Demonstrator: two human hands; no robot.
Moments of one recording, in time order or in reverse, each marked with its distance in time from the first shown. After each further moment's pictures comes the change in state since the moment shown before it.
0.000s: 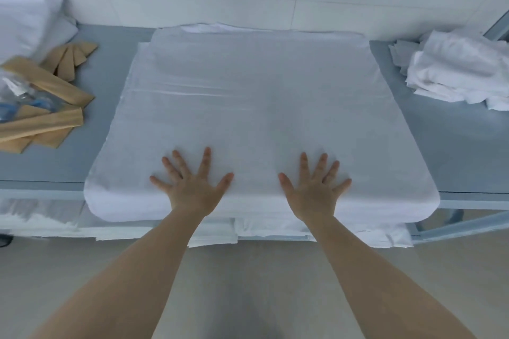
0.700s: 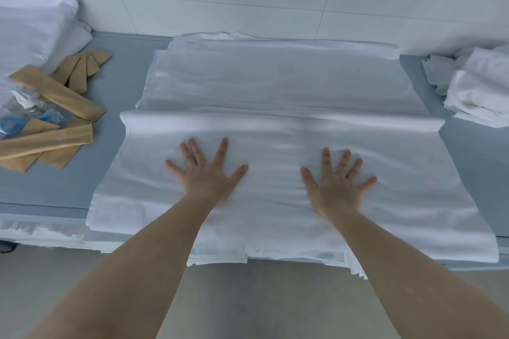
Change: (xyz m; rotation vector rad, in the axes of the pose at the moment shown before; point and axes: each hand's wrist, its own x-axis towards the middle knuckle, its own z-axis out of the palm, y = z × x) left_hand 0.093 0.008 -0.017 0.012 0.027 0.036; right_hand 0.086 -0.020 -0.010 -0.049 0.024 0.026
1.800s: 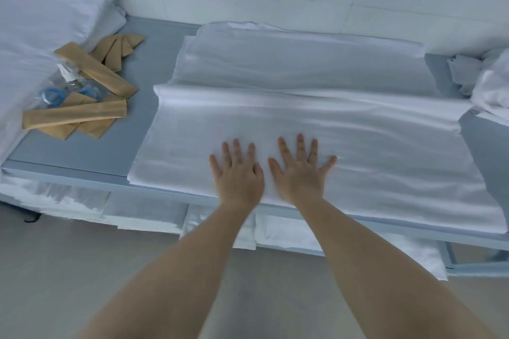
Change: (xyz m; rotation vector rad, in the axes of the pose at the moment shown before) left_hand -0.067 0.013 0.014 -0.130 0.129 0.059; right_hand -0.041 -0.090 0.015 -0.023 0.050 -0.278
